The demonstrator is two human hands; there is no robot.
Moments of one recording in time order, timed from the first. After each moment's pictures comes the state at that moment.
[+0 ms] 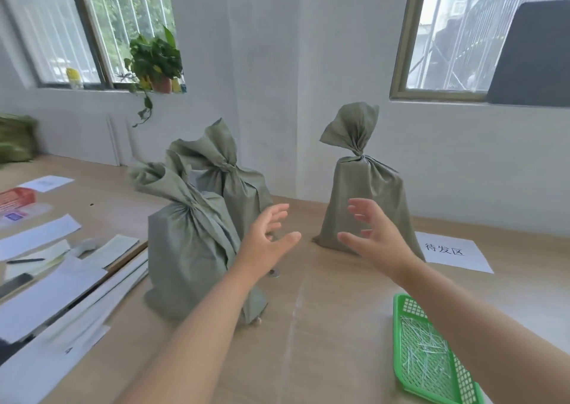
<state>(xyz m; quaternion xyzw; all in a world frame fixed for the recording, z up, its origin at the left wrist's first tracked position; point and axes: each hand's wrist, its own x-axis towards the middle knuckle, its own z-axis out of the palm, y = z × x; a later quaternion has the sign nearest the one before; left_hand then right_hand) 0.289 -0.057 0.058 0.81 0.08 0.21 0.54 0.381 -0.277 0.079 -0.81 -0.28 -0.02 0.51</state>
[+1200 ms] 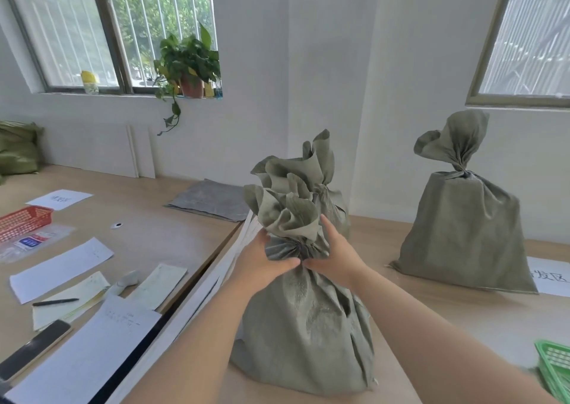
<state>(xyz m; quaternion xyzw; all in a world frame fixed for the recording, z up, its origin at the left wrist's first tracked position) 0.298 0.316 0.024 0.85 0.12 0.15 0.48 0.390 0.142 0.033 -0.86 -0.26 0.09 0.43</state>
